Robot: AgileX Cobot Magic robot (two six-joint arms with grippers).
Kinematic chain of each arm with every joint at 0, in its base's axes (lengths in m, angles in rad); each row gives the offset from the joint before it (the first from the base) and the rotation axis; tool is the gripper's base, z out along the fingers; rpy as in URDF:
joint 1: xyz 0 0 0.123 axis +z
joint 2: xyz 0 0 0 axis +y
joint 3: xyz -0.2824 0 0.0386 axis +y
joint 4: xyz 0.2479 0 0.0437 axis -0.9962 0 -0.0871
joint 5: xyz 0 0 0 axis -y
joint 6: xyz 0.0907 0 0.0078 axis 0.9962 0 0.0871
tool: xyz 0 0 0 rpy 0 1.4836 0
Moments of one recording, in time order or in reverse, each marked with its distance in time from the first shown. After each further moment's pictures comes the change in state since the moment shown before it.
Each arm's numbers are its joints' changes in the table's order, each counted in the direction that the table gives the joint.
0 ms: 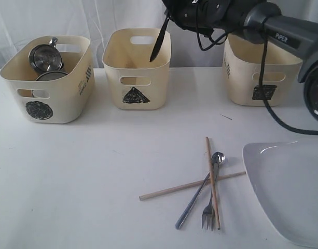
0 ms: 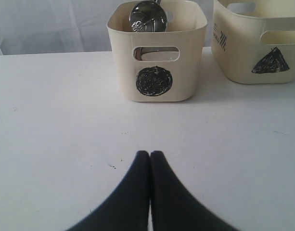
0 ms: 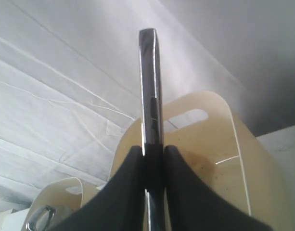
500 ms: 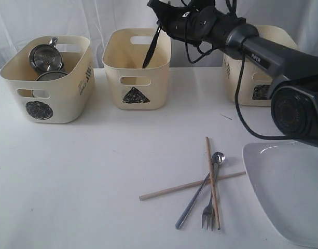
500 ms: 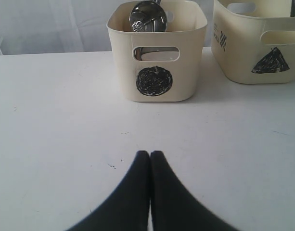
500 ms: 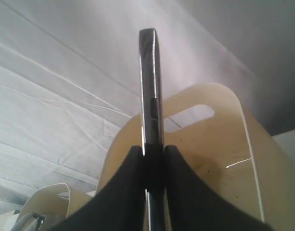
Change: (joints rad) left arm 0.000 0.000 0.000 0.000 0.000 0.000; right arm 0.002 0.191 -0.214 -0.052 -0.021 -0.024
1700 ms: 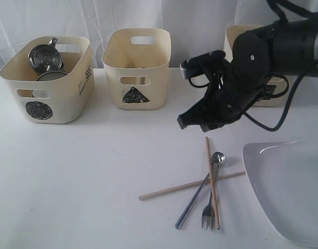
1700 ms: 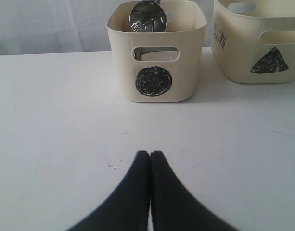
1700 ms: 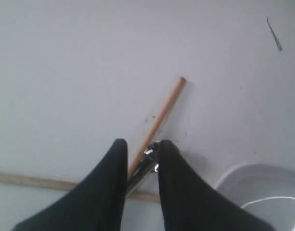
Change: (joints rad) left arm 0.000 0.000 0.000 0.000 0.000 0.000; right arm 0.114 -0.742 1.110 0.622 -0.471 -0.166
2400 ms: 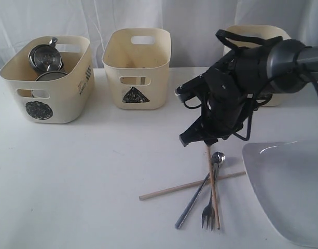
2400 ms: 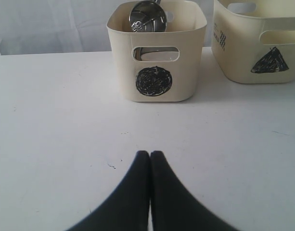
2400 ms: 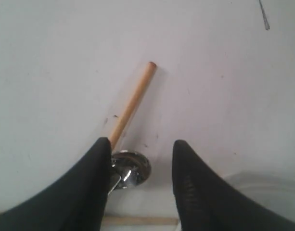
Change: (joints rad) left arm 0.000 0.000 0.000 0.000 0.000 0.000; right arm 0.041 0.160 -0.051 0.268 -0.039 0.212
